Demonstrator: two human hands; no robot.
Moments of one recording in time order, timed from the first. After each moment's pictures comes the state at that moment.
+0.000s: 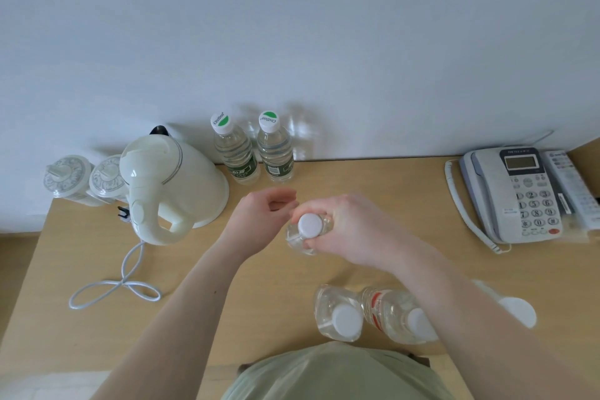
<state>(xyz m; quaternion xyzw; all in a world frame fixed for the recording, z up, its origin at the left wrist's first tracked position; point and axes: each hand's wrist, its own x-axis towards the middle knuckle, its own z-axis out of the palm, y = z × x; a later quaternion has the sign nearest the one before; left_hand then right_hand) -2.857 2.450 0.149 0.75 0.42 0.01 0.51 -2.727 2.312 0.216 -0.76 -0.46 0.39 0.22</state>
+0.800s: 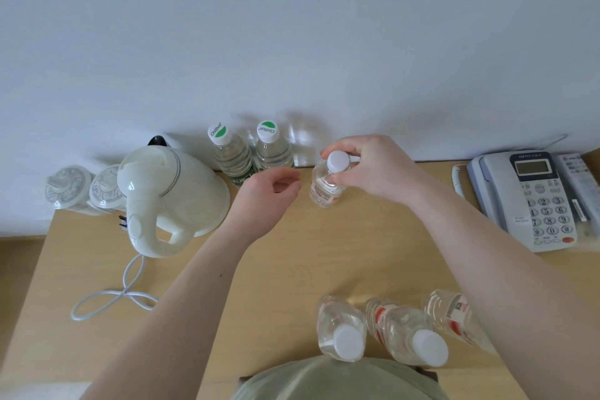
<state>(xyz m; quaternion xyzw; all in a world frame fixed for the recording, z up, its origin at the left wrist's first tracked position) -2.823 2.472 0.160 0.76 0.41 0.05 0.50 -2.638 2.356 0.199 -0.79 -0.42 0.33 0.30</state>
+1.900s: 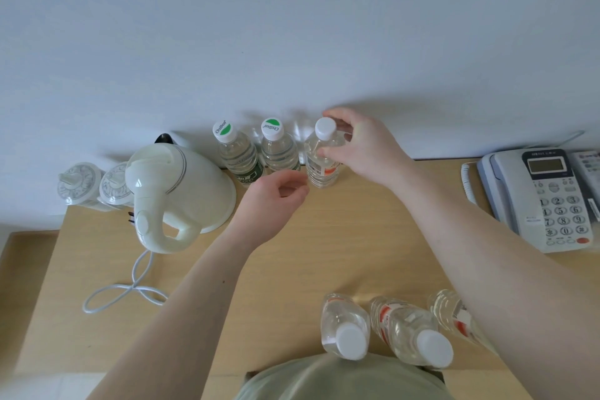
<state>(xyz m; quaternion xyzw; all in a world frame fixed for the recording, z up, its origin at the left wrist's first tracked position) -2.828 2.461 0.170 0.76 0.41 0.03 0.50 -2.637 2.389 0.185 -0.79 -0.41 0.28 0.36</state>
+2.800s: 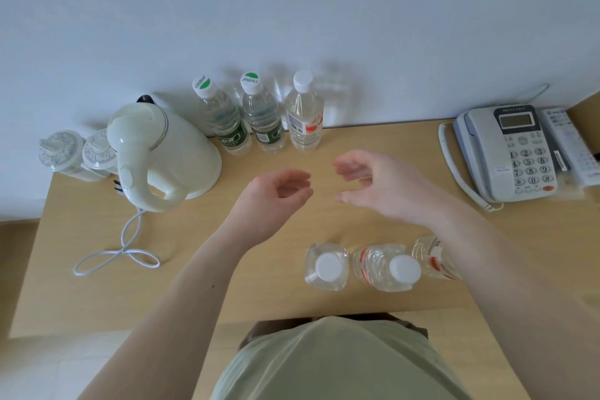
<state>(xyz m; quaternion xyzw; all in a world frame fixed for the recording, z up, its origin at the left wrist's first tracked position) -2.863 2.393 0.177 0.75 0.39 0.00 0.54 -2.695 2.258 0.207 -0.79 -0.40 0.39 0.25</state>
